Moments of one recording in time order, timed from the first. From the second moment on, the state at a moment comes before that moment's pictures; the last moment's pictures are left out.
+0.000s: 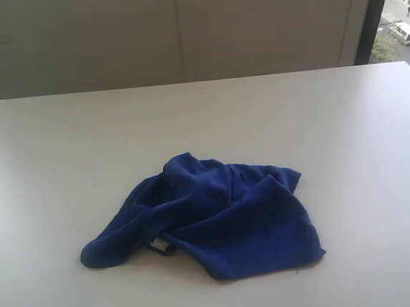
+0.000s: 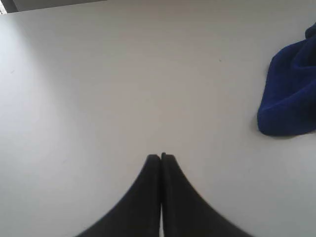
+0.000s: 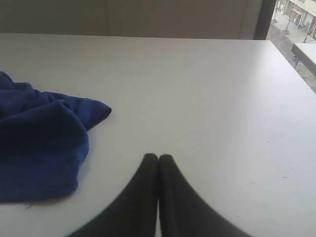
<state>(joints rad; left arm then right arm) -0.06 0.00 0.02 -0.11 0.42 0.17 -0.05 0.01 0.00 0.00 0.34 0.02</state>
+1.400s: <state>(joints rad) -0.06 0.00 0.02 -0.08 -0.51 -0.09 -0.05 0.01 0.00 0.00 0.34 0.02</state>
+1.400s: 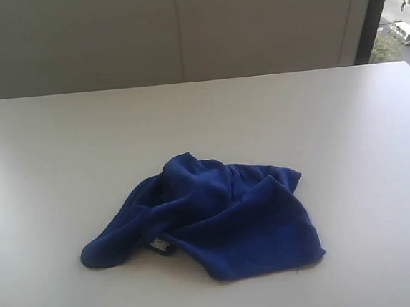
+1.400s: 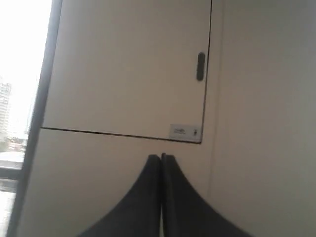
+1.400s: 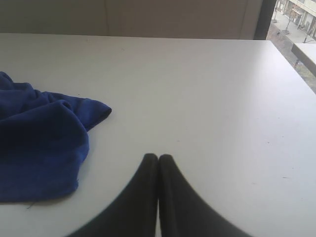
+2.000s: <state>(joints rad) -0.06 0.81 -0.47 0.94 0.30 -0.68 -0.05 0.01 0.00 0.00 0.34 0.02</state>
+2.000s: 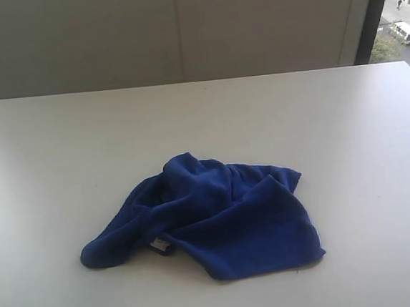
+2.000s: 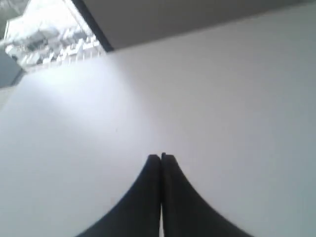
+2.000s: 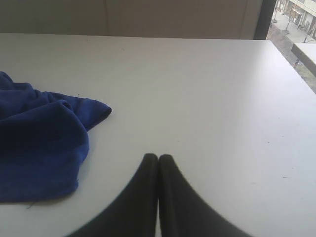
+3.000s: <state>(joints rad) -0.32 1.60 -0.70 -1.54 0.70 1.69 -0.05 0.01 0.00 0.00 0.34 0.02</state>
